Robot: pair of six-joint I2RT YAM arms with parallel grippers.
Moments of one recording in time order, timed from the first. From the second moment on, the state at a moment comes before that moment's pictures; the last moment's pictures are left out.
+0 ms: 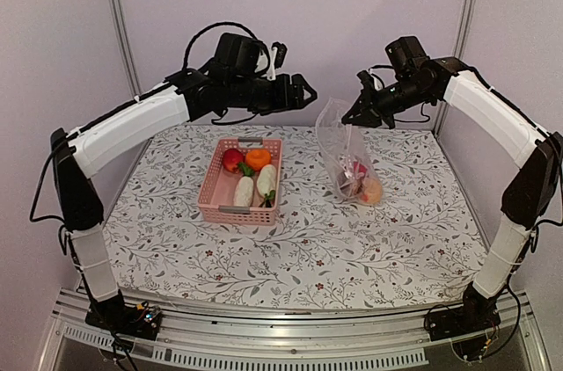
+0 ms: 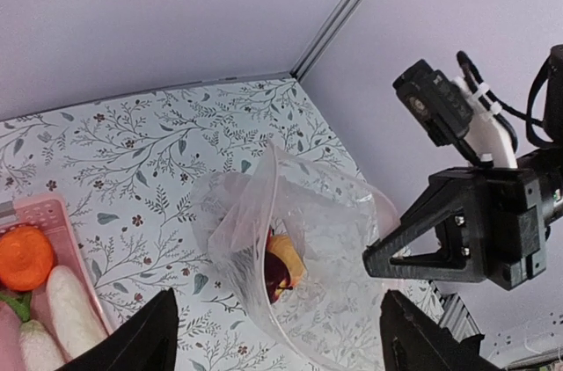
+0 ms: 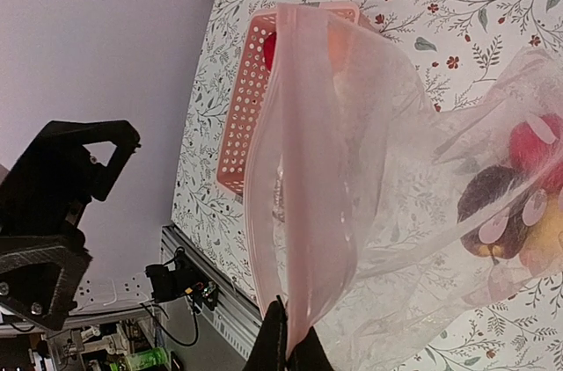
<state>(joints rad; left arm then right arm) -0.79 1.88 1.94 -0.44 0.07 -0.51 0.47 1.77 1.89 -0.93 -0.56 0.58</state>
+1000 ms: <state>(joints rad) -0.80 2.14 2.05 -0.42 0.28 -0.58 0.53 1.80 1.98 -1.09 -0.24 0.55</state>
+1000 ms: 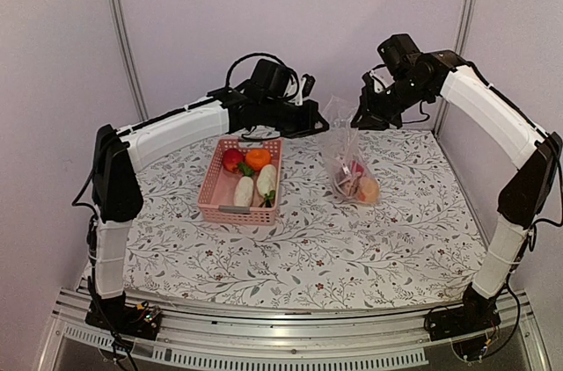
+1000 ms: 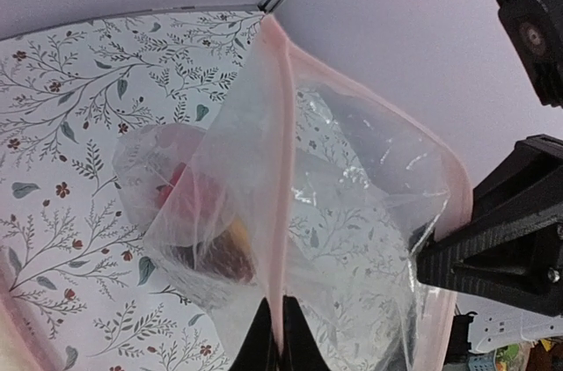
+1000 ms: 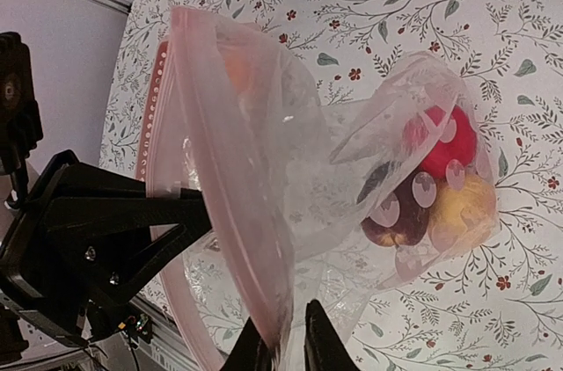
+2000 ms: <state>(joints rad) -0.80 2.14 2.10 -0.44 0.22 -0.55 0.56 1.91 2.13 -1.11 -0.10 0.59</state>
